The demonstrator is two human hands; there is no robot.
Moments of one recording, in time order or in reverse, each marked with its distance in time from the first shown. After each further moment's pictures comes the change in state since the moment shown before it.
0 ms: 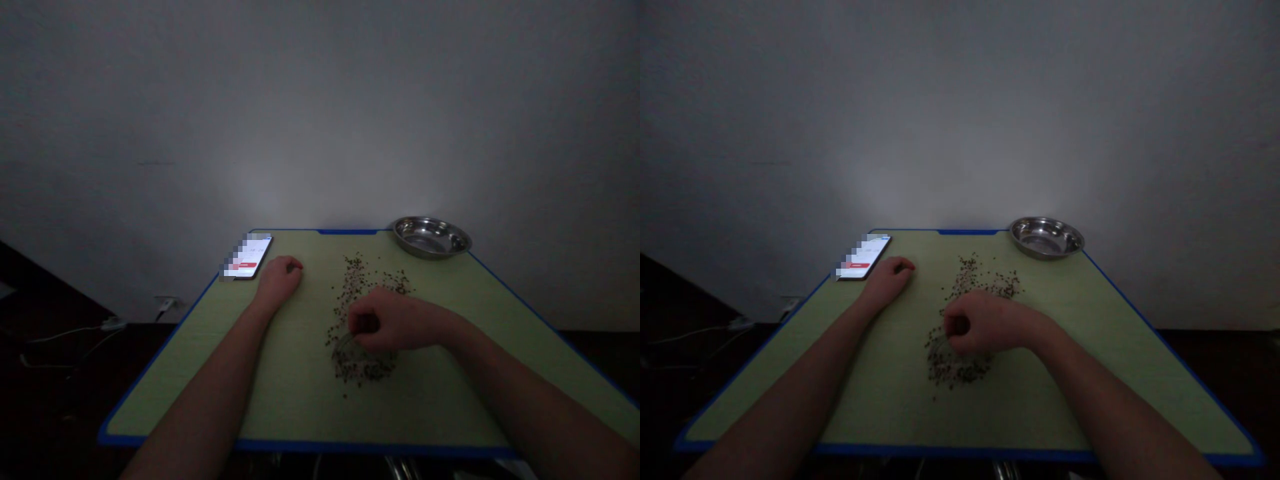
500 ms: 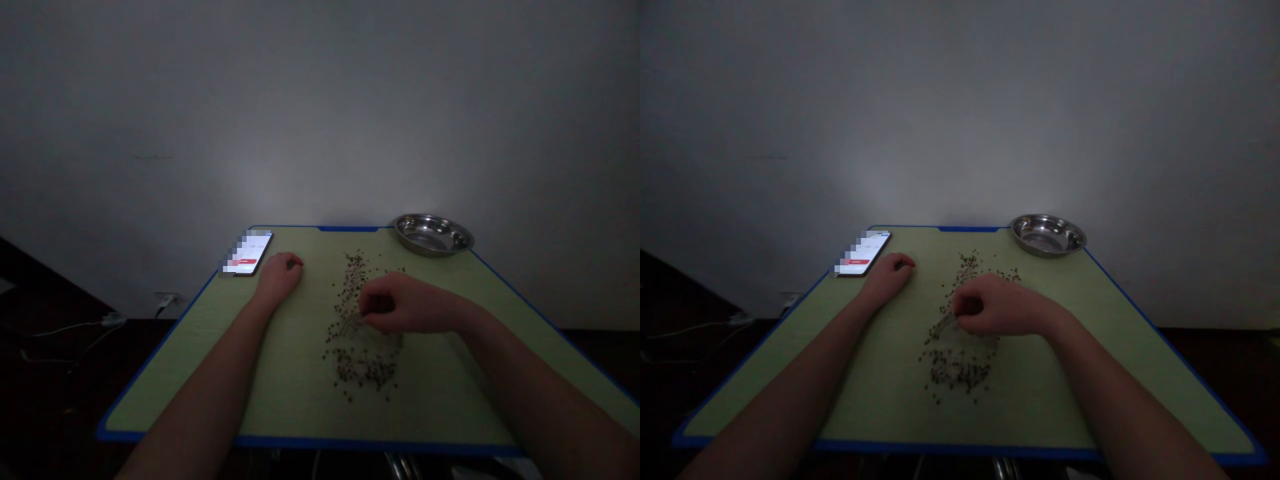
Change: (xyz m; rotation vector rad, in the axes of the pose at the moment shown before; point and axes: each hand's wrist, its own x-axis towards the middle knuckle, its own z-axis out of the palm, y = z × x) left_hand -0.001 0.003 -0.002 0.006 -0.002 0.000; right_hand -0.007 0.003 -0.015 0.065 0.078 0.045
